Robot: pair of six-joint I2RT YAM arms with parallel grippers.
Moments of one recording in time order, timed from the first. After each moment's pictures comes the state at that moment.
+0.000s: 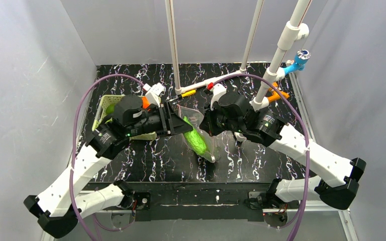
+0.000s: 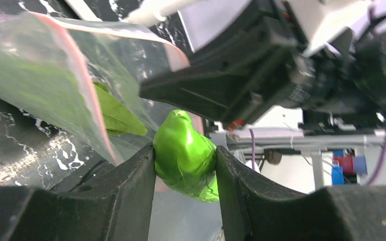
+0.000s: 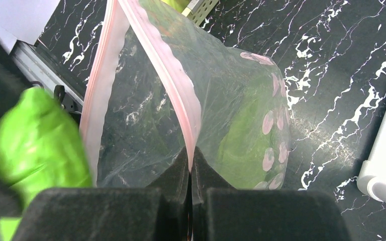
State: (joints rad) left arm -0.68 0.93 1.20 -0.61 0.43 -0.84; right arm 1.00 1.23 1.37 -0.71 0.05 0.42
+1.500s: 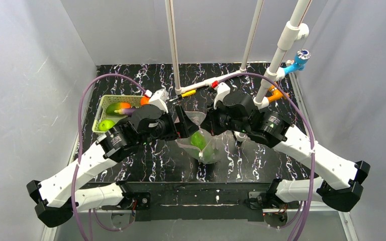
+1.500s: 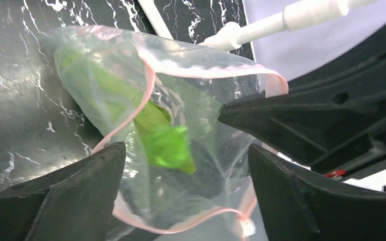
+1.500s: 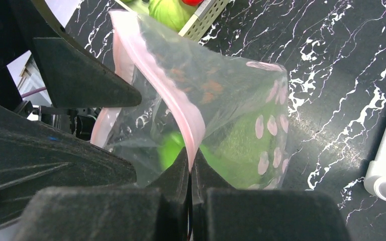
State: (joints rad) left arm -0.93 0.99 1.16 -0.66 -0.12 -0.86; right arm 1.00 1.20 1.38 -0.71 0.04 0.44
